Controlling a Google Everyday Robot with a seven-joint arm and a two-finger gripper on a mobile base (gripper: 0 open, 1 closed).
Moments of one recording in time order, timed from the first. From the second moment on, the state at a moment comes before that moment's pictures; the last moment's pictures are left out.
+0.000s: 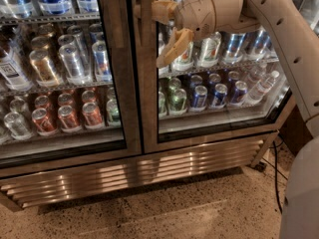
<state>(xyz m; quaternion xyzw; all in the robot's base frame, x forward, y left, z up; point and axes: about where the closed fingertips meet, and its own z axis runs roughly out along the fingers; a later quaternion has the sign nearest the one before) 0.596 0.019 1.007 -0.65 0.40 0.43 0.49</state>
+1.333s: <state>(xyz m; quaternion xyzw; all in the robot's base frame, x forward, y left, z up) 0.590 0.021 1.007 -0.65 0.40 0.43 0.49</state>
